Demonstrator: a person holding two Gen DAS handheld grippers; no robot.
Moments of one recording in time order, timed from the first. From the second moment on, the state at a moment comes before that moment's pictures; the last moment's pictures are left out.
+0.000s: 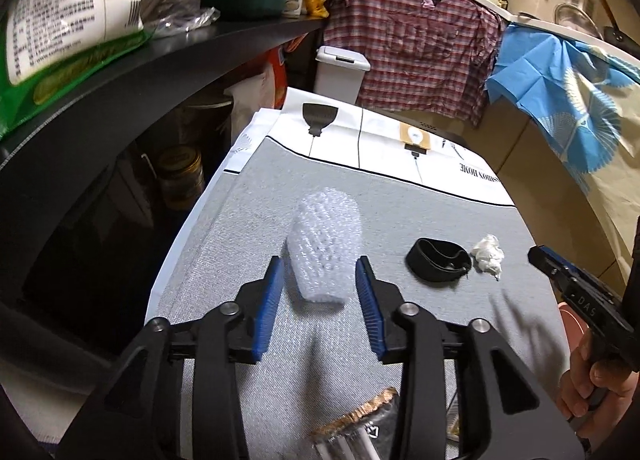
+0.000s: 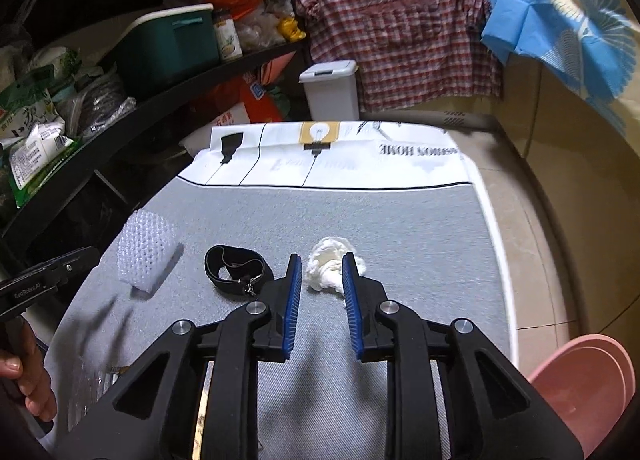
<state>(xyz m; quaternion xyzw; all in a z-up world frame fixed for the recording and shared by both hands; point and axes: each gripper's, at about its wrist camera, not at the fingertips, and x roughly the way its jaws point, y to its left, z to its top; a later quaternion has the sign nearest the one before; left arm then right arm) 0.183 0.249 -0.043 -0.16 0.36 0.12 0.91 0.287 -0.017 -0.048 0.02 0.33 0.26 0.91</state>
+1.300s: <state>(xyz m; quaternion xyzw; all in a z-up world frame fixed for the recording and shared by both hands) 0.212 0.248 -0.075 -0.16 0.40 0.11 0.89 0.312 -0.005 -0.067 -0.01 0.36 0.26 0.90</state>
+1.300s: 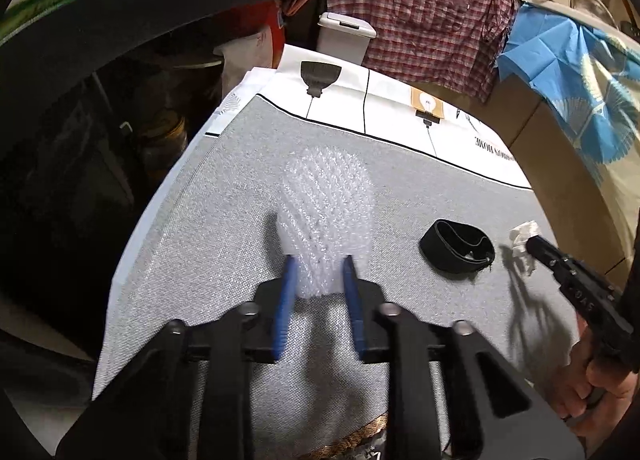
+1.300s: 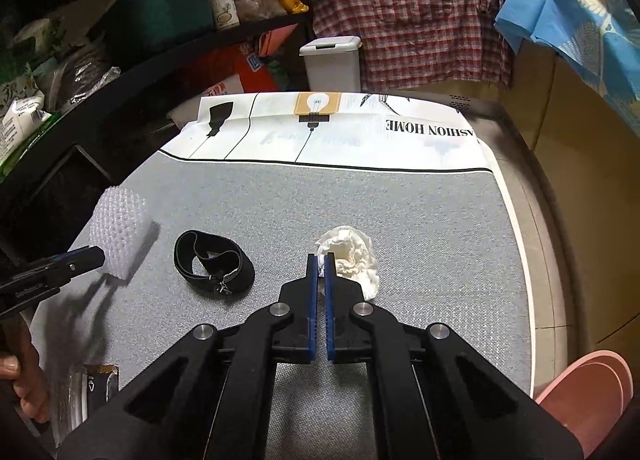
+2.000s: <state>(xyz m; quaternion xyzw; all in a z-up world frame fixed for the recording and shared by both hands) 0.184 0.217 -0.025 -0.13 0.35 0.09 0.92 0.262 -0.018 -0.020 -0.03 0.31 0.27 0.91</state>
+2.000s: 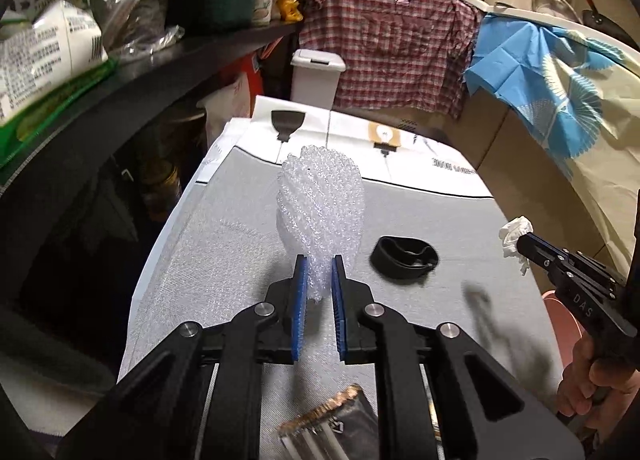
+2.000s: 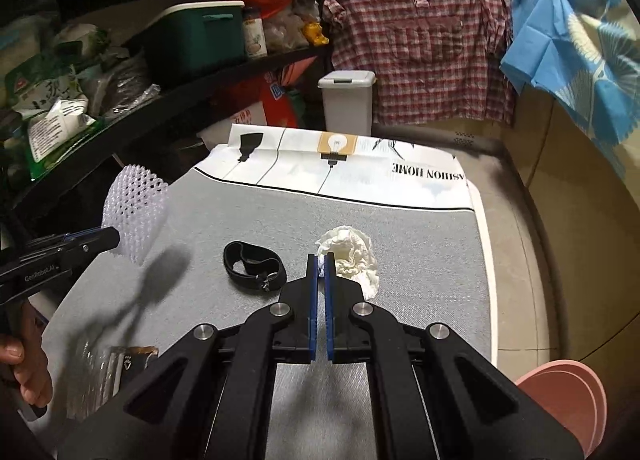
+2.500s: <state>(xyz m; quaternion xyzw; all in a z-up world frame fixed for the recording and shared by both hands) 0.152 0.174 0.015 -0.12 0.32 0.05 0.94 0.204 -0.078 0.051 -0.02 0.26 0.26 0.93</state>
